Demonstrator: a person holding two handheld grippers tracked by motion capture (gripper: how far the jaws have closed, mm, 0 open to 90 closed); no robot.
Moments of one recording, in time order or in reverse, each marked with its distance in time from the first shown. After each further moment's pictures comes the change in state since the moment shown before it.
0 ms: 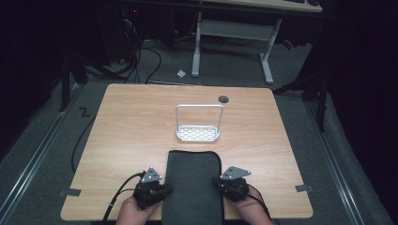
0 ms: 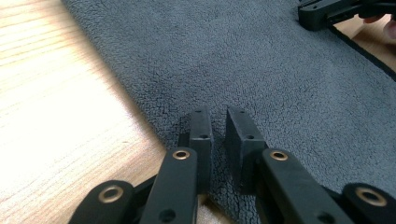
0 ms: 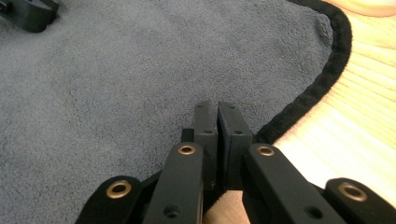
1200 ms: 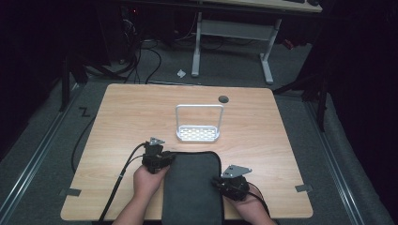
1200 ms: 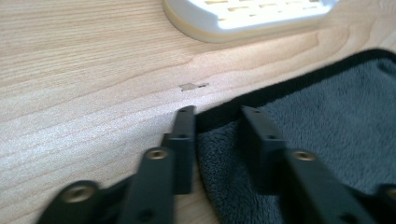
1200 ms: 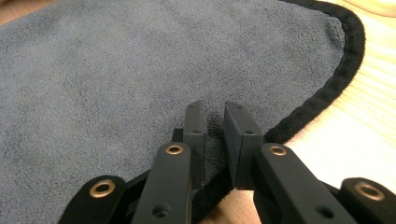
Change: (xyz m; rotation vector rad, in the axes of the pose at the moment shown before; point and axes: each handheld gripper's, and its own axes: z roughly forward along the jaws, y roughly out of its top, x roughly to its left) left arm 0.059 0.068 0.046 -0.055 0.208 -0.190; right arm -0.006 0.001 0.002 -0.001 0.066 0.003
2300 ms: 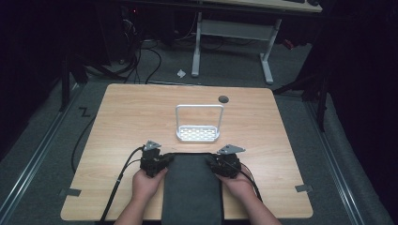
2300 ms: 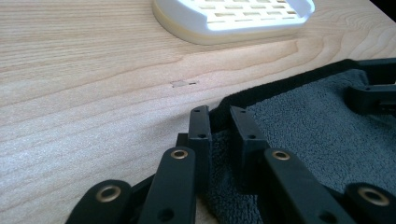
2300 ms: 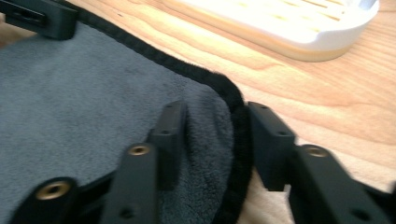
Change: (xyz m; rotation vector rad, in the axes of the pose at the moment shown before) left arm 0.008 -0.015 0.000 -0.082 -0.090 -0.028; right arm -0.040 0.036 0.043 -0.048 -0.129 0.161
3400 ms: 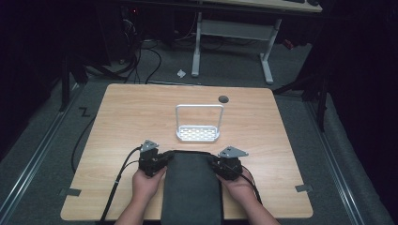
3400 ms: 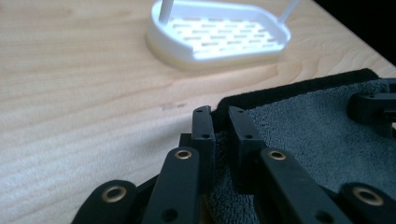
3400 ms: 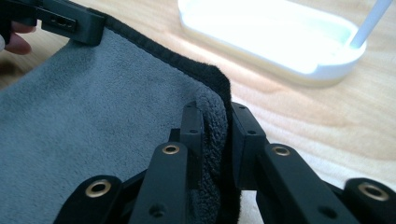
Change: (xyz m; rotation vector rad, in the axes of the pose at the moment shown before) left arm -0.004 0.002 -0.012 -0.087 -0.022 0.009; right arm 0.012 0.002 -0.019 -0.089 0.004 -0.039
